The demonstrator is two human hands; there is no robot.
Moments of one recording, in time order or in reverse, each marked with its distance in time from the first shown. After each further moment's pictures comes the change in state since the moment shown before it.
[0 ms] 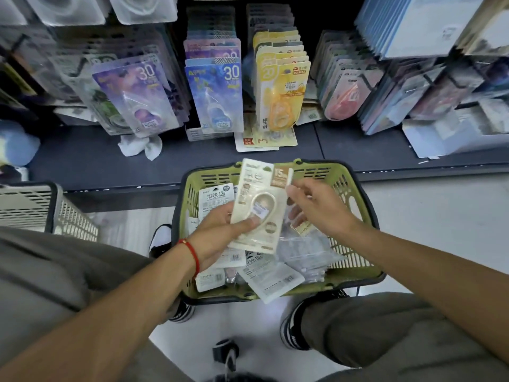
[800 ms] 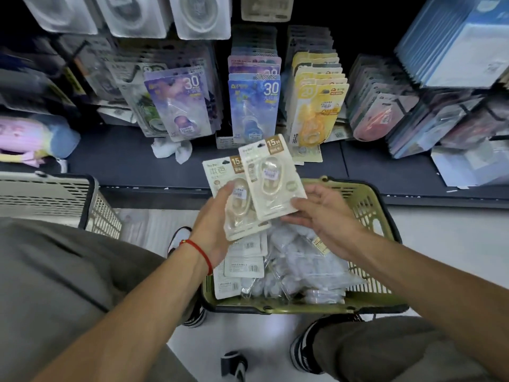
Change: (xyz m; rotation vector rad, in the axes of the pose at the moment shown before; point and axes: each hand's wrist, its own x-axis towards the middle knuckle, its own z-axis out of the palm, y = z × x) left_hand -0.005 0.022 -0.032 -0.511 0.311 -0.021; right_hand 0.012 -0.042 0.035 0.634 -0.030 0.175
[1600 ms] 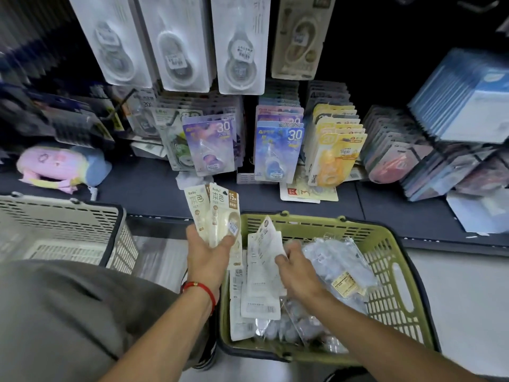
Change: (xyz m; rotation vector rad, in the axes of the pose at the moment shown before) left_hand 0.002 0.003 -0.047 0.204 0.423 0.353; right_hand 0.027 0.071 0.062 -0.754 0.065 -0.014
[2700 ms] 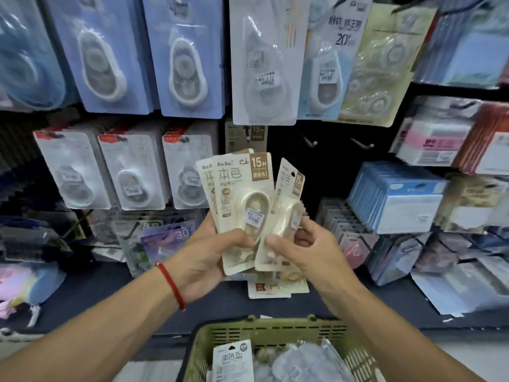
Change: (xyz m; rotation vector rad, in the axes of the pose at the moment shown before) left_hand 0.002 0.210 0.089 -0.304 -0.939 0.193; right_hand -0.004 -0.144 -0.192 0.514 0.226 -0.513
